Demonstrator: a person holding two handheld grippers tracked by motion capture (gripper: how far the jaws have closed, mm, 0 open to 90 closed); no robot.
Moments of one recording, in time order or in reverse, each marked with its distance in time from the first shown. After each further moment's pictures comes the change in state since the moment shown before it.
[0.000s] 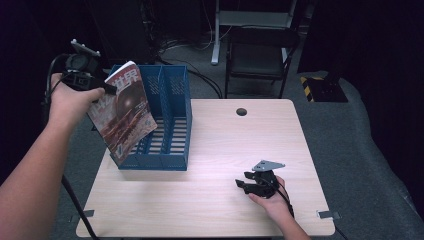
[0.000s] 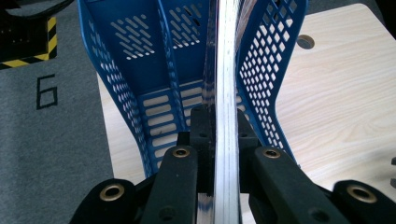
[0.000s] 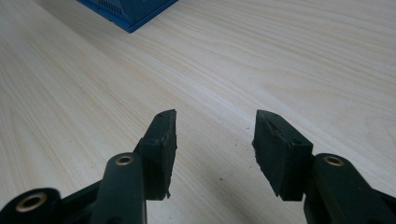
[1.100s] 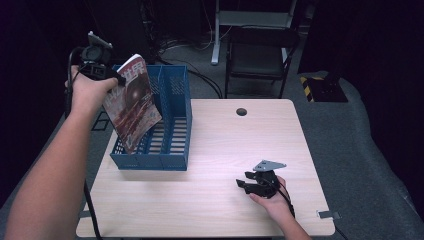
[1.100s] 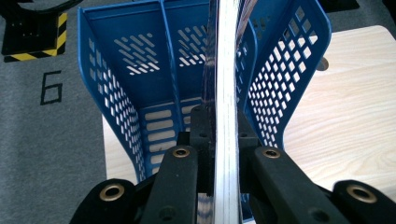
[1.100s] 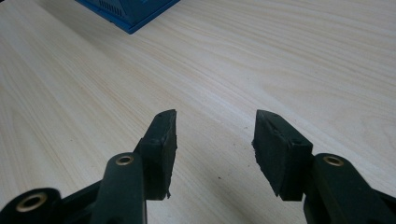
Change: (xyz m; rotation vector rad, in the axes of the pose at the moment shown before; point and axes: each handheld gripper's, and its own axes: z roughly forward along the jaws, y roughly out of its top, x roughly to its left) left arm -0.004 0.028 0.032 -0.004 0.042 -0.071; right arm -0.002 -0.001 -0.002 -0.007 0.002 0.001
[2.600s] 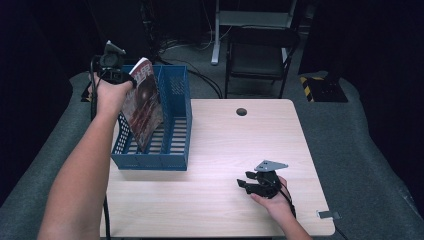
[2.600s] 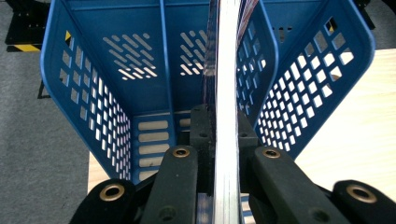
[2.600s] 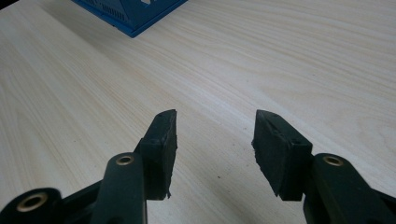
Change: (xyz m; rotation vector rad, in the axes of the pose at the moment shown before) left arm -0.008 -0.001 0.051 -0.024 0.045 -0.077; right arm -0.001 0.000 -0.004 -0.012 0.003 0.000
